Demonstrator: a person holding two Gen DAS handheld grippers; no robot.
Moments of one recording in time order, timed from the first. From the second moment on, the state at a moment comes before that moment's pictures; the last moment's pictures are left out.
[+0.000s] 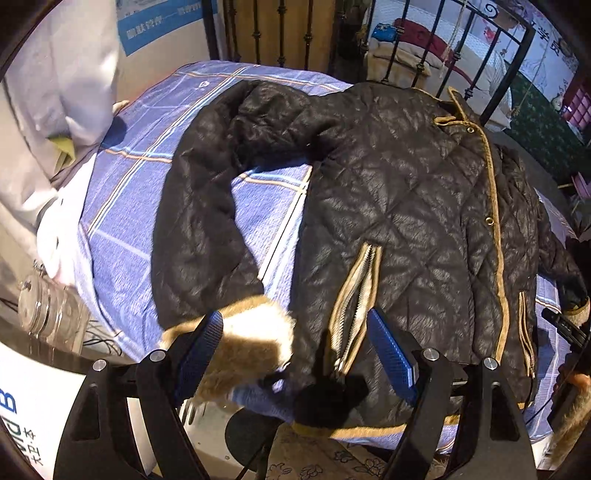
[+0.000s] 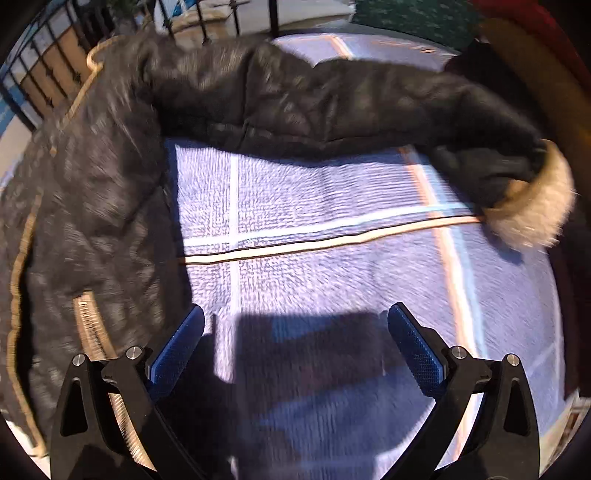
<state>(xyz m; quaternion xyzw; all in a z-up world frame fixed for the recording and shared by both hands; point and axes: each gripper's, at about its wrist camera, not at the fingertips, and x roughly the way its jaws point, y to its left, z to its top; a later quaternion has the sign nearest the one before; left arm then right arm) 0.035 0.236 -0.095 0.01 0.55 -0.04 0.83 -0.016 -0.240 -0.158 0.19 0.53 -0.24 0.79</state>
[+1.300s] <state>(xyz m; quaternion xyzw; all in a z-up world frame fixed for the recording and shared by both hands) -0.001 0.042 -0.047 0.03 0.50 -0.14 0.85 -0.169 -0.365 -0.101 0.17 0.56 -0.19 0.79</state>
